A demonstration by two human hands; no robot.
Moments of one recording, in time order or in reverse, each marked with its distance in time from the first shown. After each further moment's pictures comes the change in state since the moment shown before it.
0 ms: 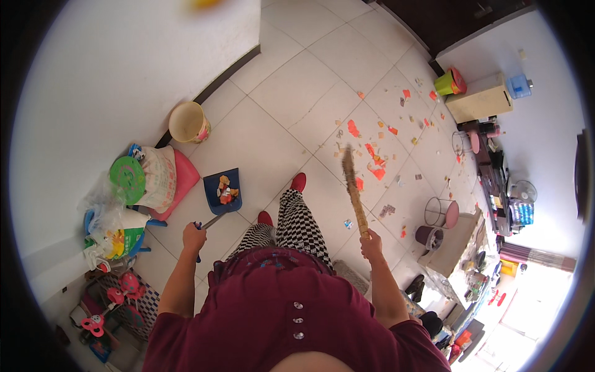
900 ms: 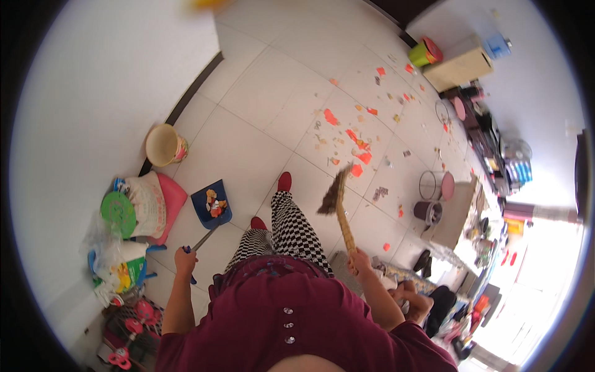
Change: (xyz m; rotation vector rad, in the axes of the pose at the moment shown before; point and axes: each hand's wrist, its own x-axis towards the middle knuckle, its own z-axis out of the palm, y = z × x) left_hand 0.014 -0.014 0.006 -0.085 -0.049 0.055; right_hand -0.035 0.066 -0.004 0.492 -0.202 0.320
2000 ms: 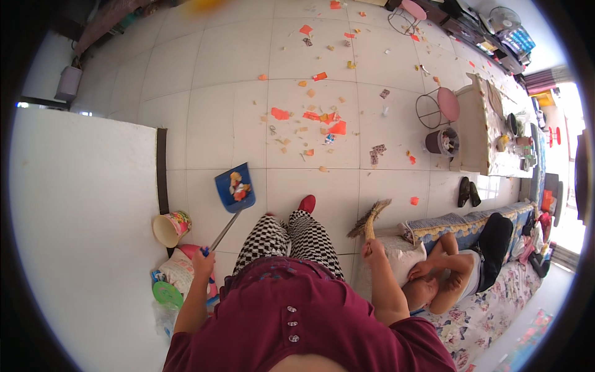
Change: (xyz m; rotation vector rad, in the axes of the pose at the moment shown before) left_hand -0.015 0.324 0.122 0.375 -0.140 0.480; right_hand 0.110 -0.009 -0.146 0.981 0.159 0.440
